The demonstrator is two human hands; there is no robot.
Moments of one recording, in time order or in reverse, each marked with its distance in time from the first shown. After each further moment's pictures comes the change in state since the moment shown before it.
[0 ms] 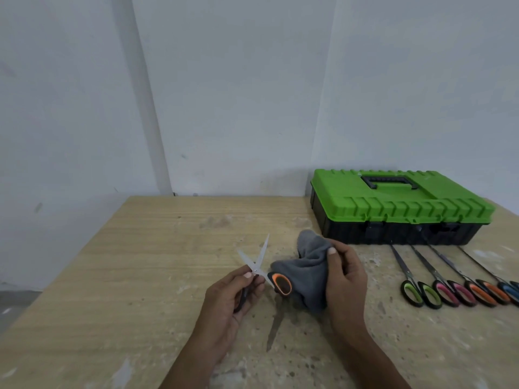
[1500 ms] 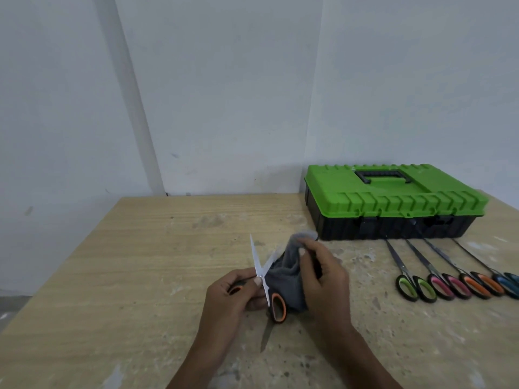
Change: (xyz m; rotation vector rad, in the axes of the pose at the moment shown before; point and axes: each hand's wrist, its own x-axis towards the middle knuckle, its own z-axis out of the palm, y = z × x) left_hand 0.002 -0.017 0.002 0.451 -0.073 0.238; right_hand -0.011 -0.006 0.004 -0.319 -0.168 -0.328
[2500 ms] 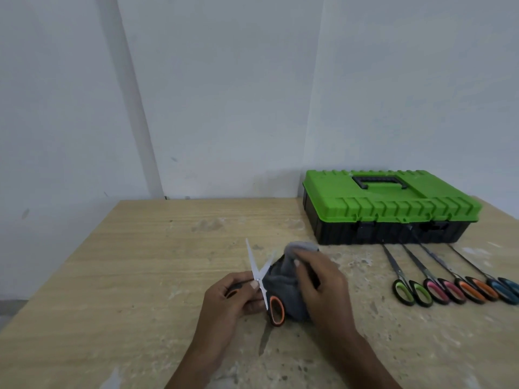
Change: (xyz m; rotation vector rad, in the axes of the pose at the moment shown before) left_hand 0.003 -0.001 -0.003 -0.053 -0.003 -0.024; right_hand 0.000 0.010 -0.008 -0.114 -0.110 -0.113
